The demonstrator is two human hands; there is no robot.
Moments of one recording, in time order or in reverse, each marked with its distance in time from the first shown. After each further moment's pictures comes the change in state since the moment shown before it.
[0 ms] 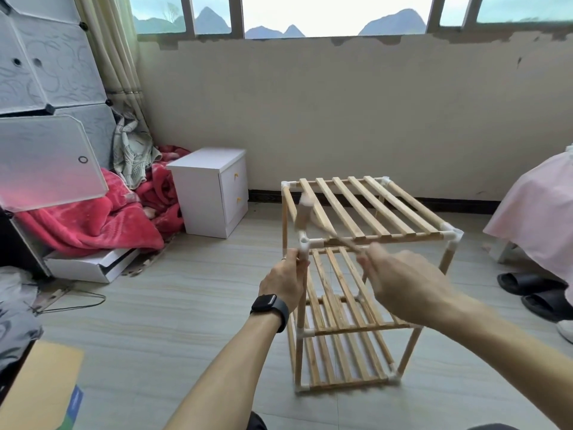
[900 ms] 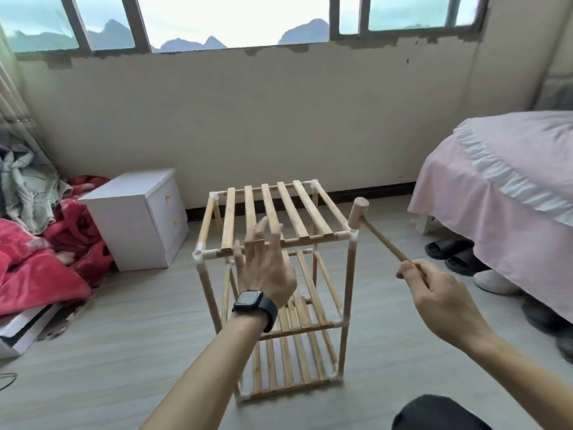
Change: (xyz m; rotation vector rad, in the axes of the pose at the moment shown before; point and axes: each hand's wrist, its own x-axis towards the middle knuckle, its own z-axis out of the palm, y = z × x) left_hand 0.024 0.093 0.008 0.220 0.183 0.310; right_hand -0.094 0.103 -0.019 0.257 0.406 0.531
